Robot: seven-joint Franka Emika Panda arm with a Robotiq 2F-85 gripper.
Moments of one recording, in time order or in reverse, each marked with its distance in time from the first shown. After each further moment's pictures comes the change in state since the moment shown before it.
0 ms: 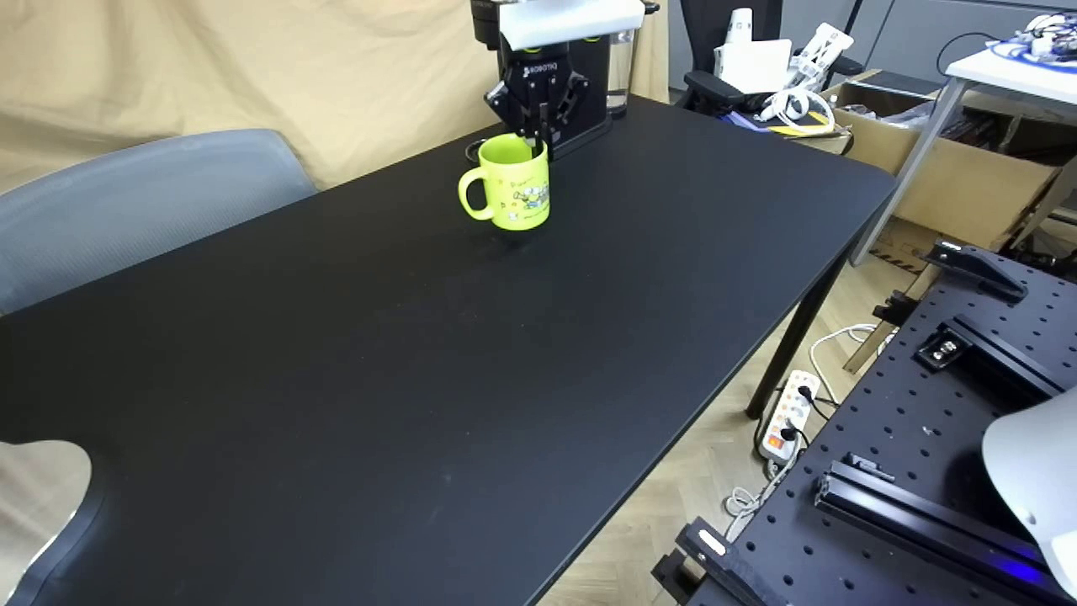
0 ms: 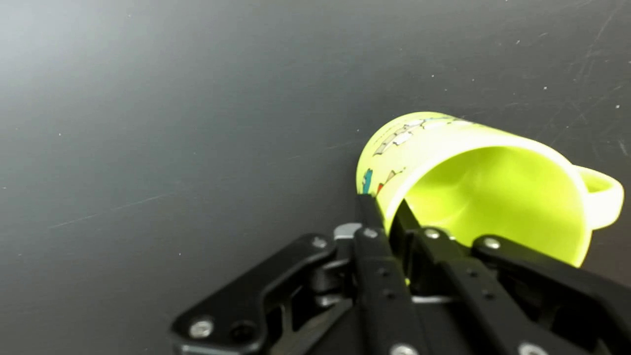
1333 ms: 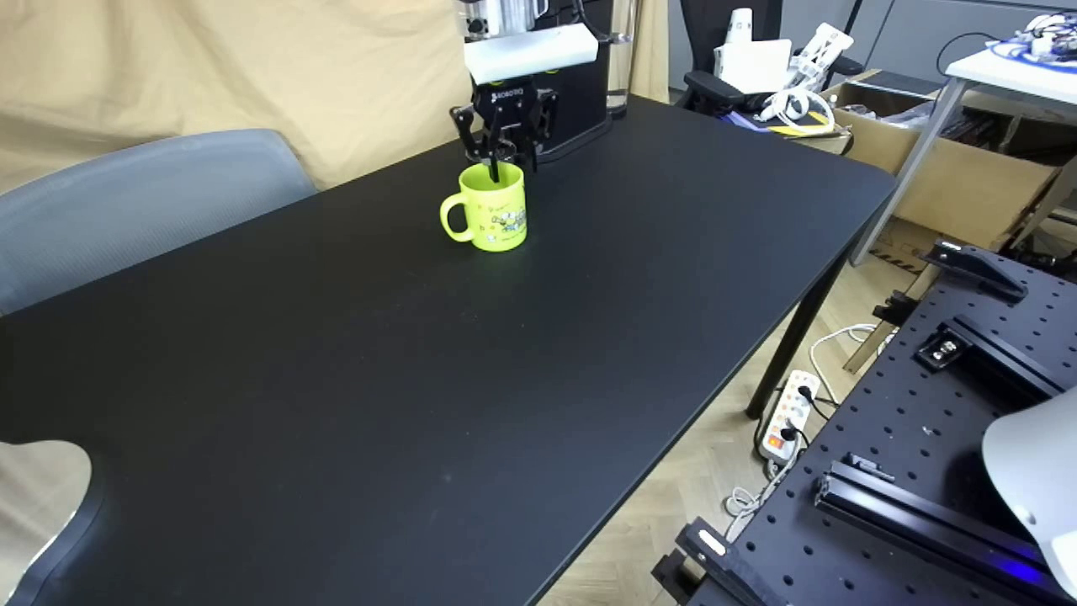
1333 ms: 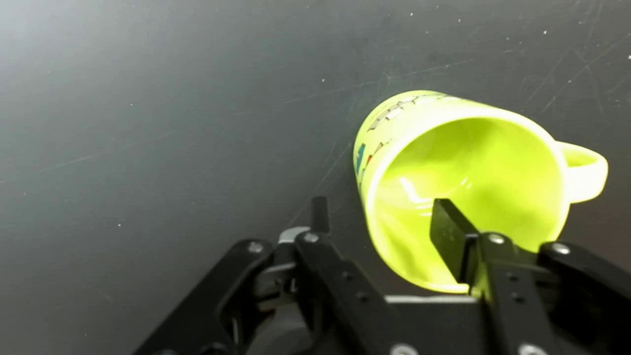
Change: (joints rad) arm 0.026 0.160 -0.004 0.169 -0.001 0.001 0.003
